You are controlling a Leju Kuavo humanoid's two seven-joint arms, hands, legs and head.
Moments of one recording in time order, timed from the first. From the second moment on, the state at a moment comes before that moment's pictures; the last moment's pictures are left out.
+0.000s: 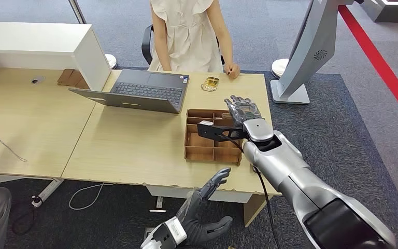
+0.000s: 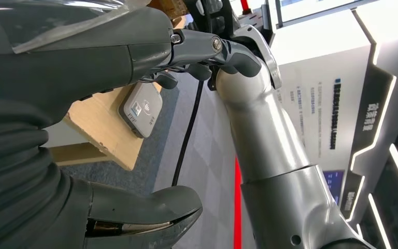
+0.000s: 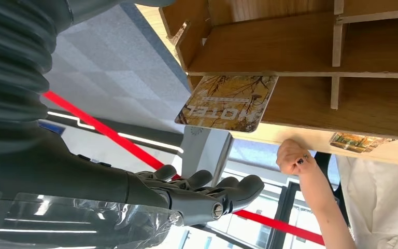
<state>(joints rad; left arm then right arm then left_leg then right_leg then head) -0.26 -0.04 -1.02 -1.23 0.06 0.16 -0.60 -0.96 0.01 1.06 -0.59 1.13 -0.07 0.24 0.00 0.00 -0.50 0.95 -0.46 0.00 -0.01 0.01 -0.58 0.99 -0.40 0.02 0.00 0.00</state>
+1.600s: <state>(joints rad) -0.26 -0.04 -1.02 -1.23 0.05 0.18 -0.62 -0.93 0.00 1.06 -0.52 1.04 -0.23 0.23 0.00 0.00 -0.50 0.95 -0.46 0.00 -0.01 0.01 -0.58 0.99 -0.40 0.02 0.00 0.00</state>
